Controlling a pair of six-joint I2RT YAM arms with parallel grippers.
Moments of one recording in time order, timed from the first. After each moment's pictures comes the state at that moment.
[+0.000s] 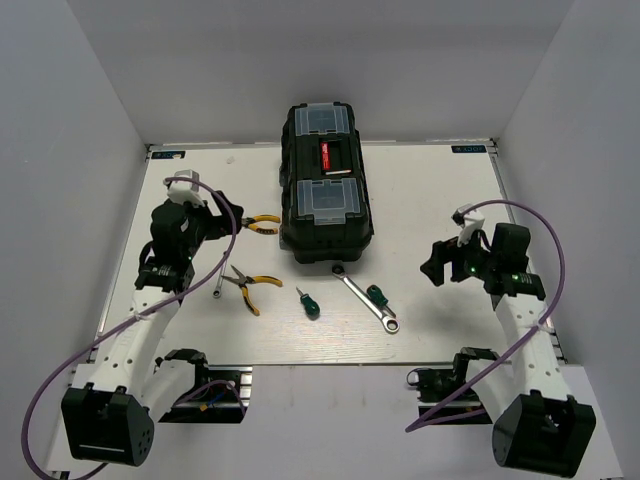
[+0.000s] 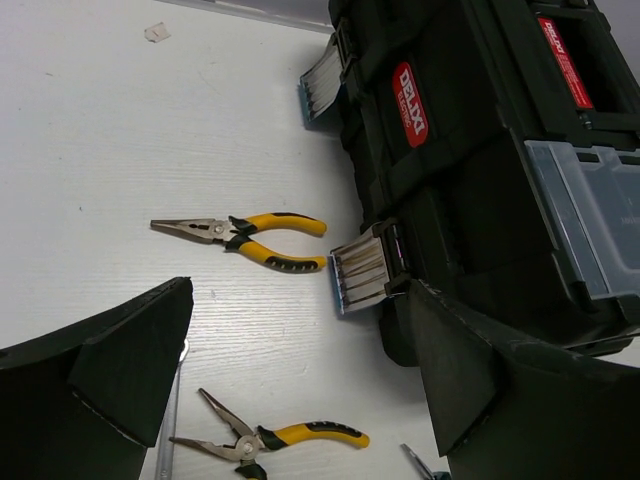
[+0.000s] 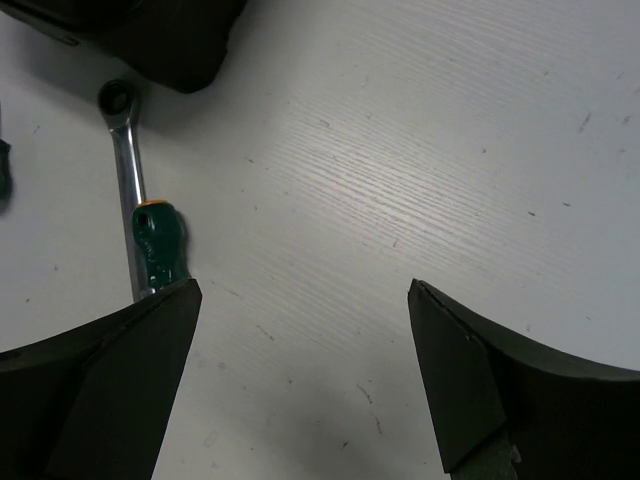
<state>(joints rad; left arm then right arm) -0.11 0.93 0.72 -0.03 0.09 -0.30 -0.11 0.86 0.63 -0.48 -0.61 -0.29</state>
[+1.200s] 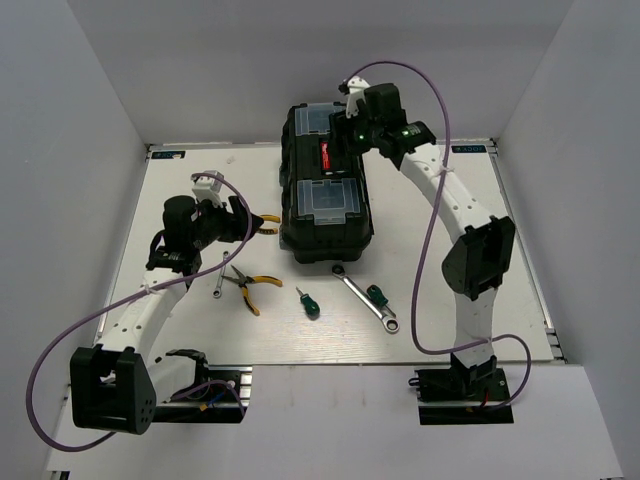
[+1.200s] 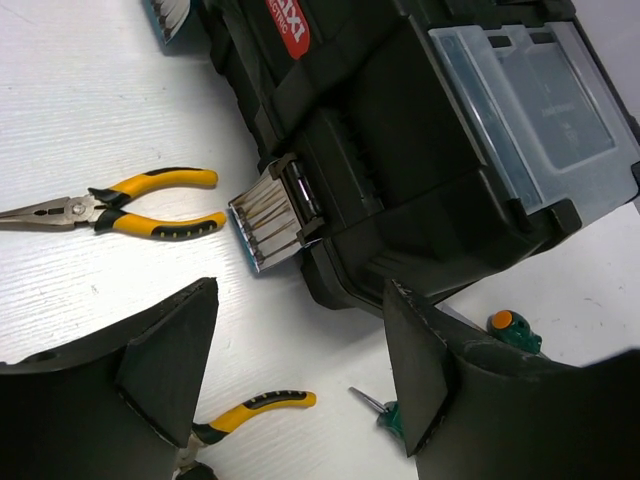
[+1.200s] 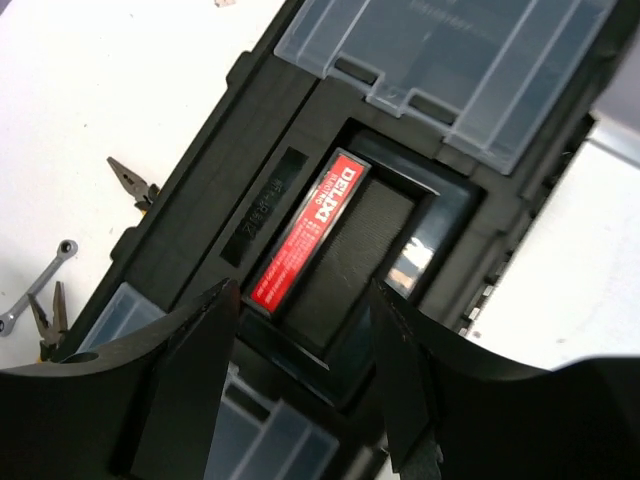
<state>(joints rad) -0.11 1.10 0.72 0.03 0.43 -0.29 0.49 2.01 2.11 -0.61 -0.23 0.03</state>
